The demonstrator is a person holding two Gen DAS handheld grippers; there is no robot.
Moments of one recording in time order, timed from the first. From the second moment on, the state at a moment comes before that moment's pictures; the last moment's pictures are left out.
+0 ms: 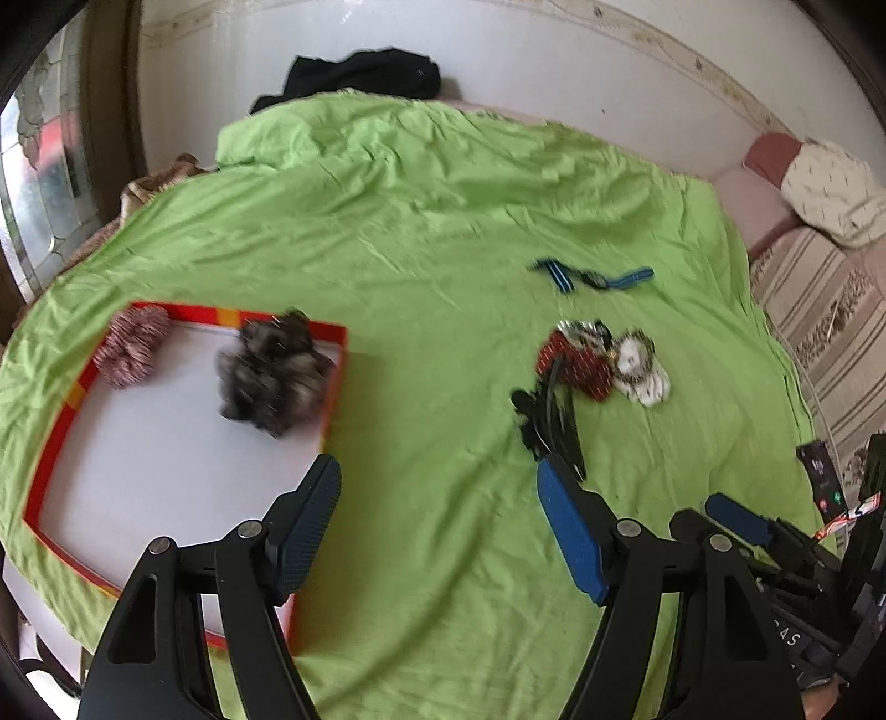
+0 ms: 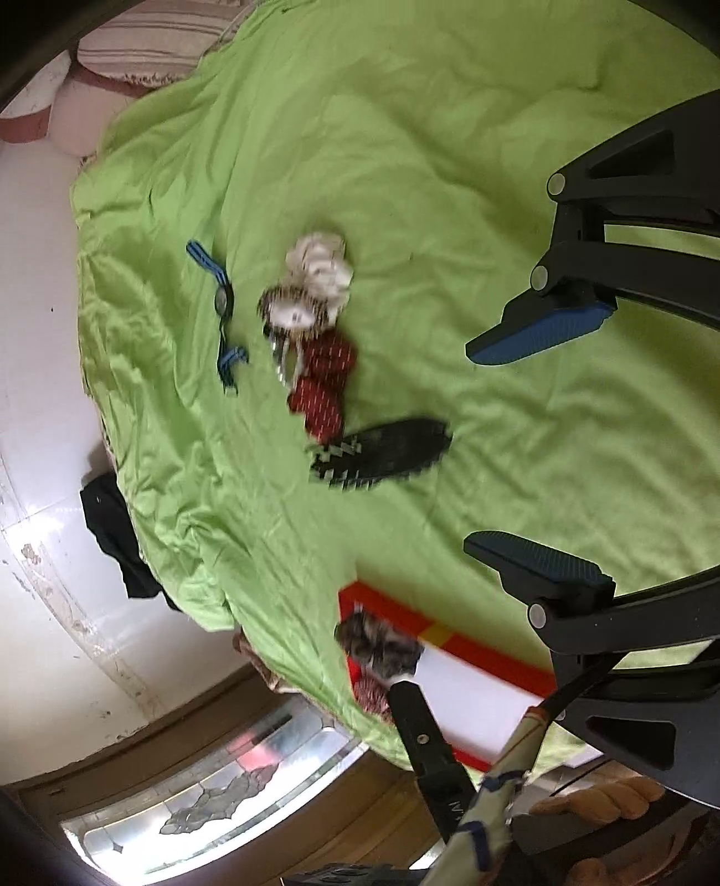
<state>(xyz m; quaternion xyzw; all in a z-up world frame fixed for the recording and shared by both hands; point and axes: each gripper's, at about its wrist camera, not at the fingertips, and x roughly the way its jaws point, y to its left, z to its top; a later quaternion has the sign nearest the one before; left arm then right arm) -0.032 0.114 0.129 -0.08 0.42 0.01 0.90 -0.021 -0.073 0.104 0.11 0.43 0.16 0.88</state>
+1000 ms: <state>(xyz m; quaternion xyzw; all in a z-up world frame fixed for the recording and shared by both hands) 0.053 0.045 0.035 -0.08 0.47 -0.05 0.88 0.028 -0.159 0.049 0.06 0.44 0.04 0.90</state>
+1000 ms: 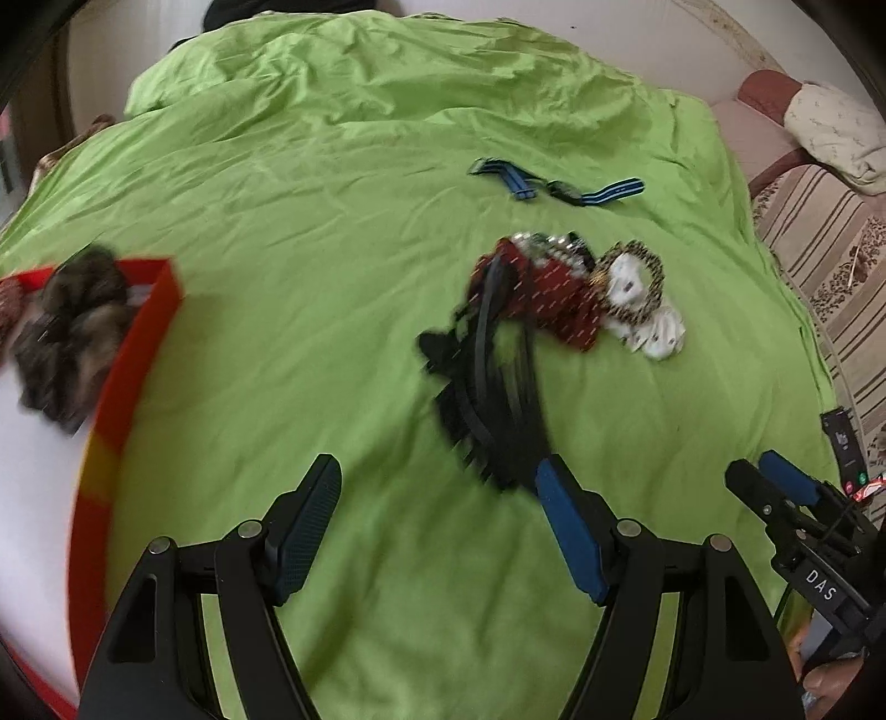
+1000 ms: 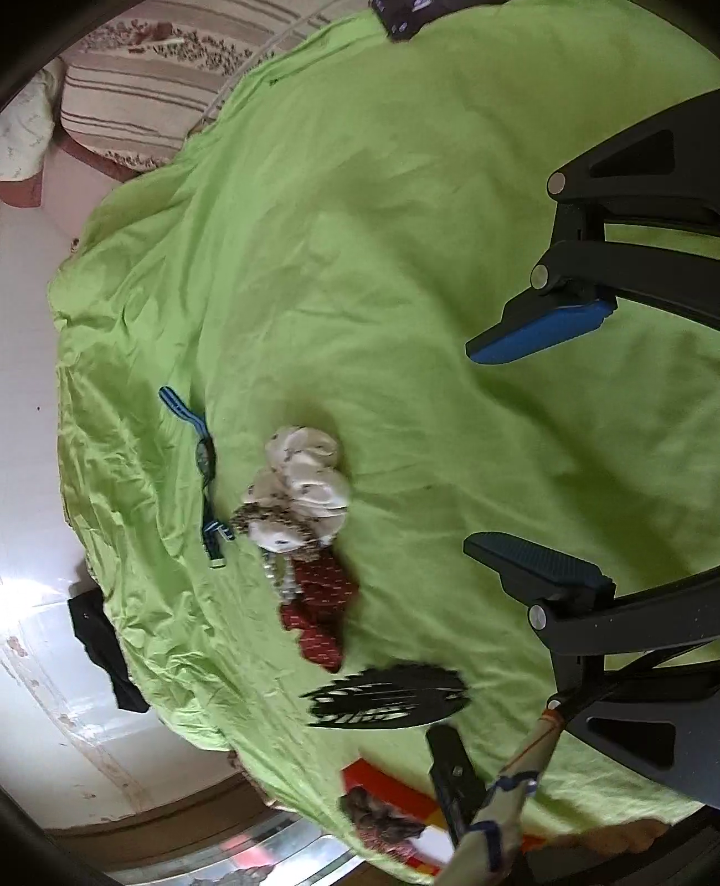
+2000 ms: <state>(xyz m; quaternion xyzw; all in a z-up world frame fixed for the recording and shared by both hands) 0.091 0.021 0.035 -0.05 0.48 -0.07 0.87 0.128 -0.166 0.030 0.18 0.46 0.10 0.87</state>
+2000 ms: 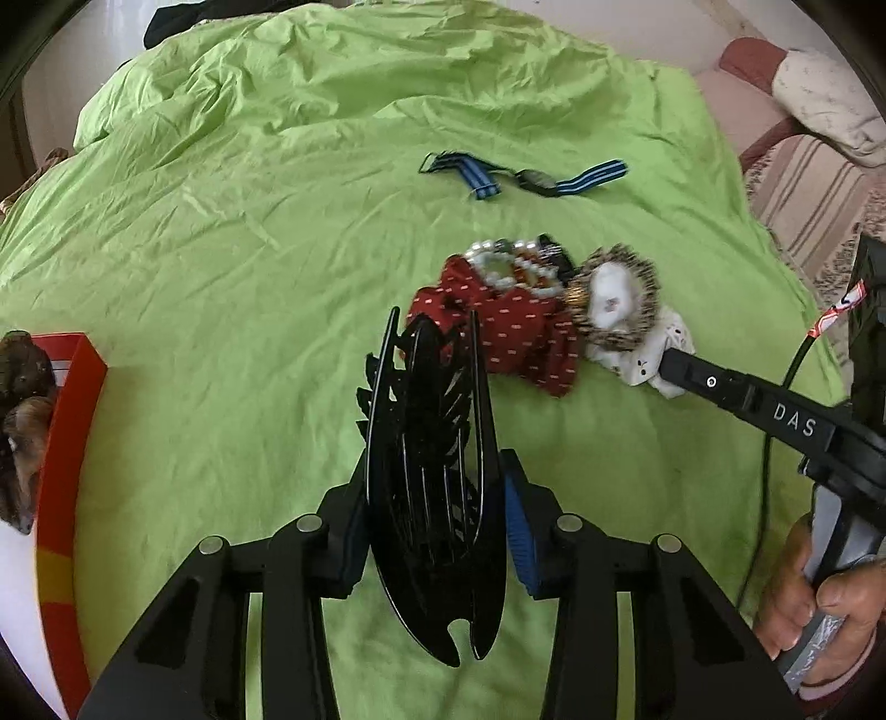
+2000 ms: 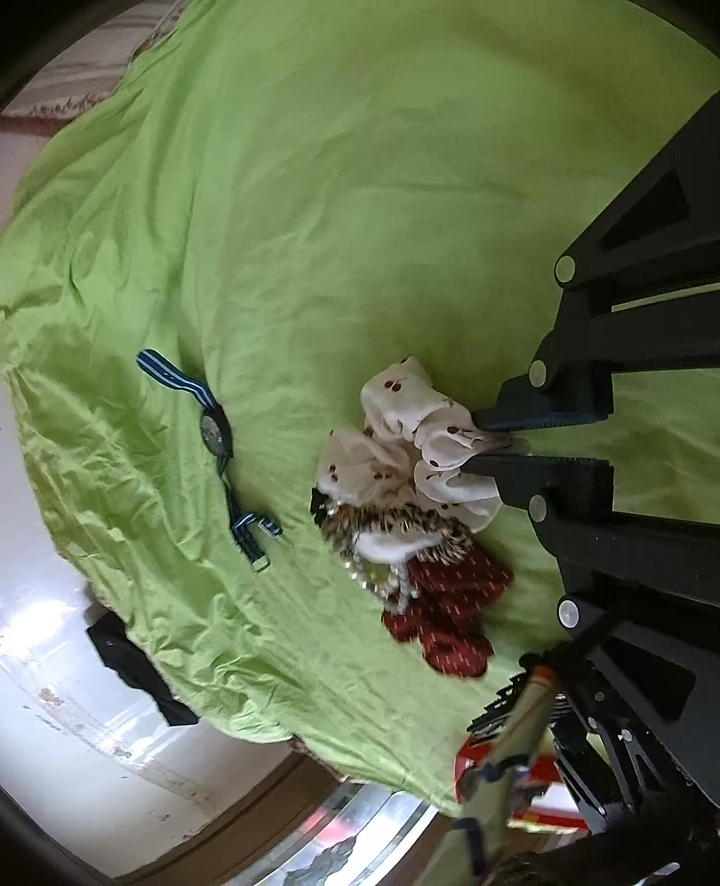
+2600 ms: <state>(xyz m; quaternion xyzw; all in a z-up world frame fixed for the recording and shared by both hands) -0.024 0.062 0.126 -0.02 0.43 -0.05 0.90 0.010 -0.132 0.144 0.15 0.39 0.14 0.90</state>
